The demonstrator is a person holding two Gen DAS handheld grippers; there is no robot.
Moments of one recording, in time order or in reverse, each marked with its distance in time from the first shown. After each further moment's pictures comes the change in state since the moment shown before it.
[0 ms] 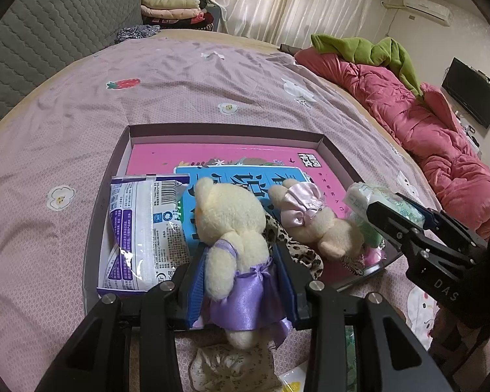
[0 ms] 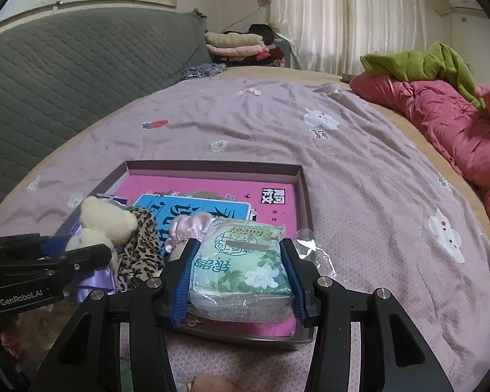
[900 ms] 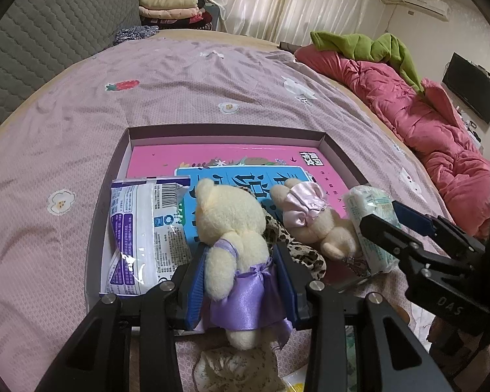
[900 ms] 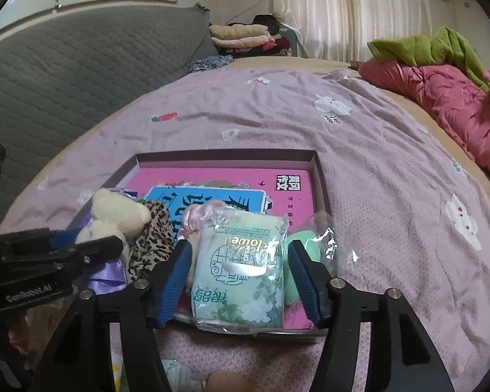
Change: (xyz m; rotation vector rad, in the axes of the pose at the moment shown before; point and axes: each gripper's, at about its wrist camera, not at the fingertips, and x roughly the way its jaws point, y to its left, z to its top) left arm 0.002 -0.001 0.000 0.017 0.005 0.013; right arm 0.003 0.000 -0.006 0.040 0.024 0.073
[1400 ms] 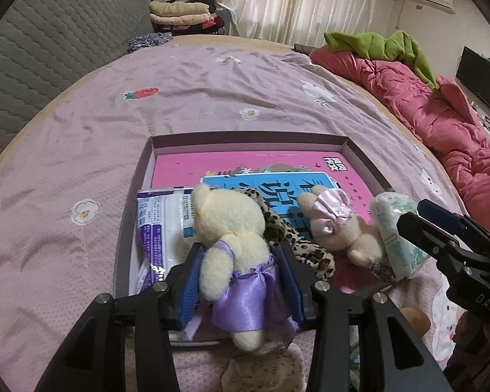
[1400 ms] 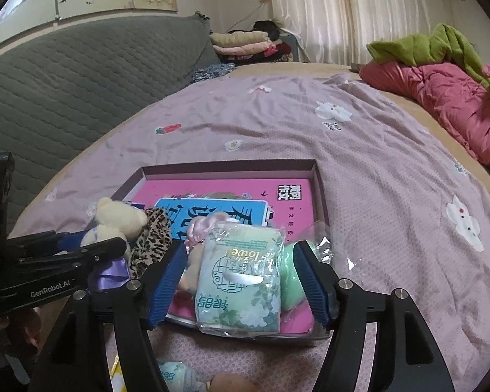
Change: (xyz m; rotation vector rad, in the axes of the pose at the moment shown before) left arm -0.002 0.007 0.007 0.016 -0.018 0.108; right arm -0.009 -0.004 0.006 0.021 -0.022 0.033
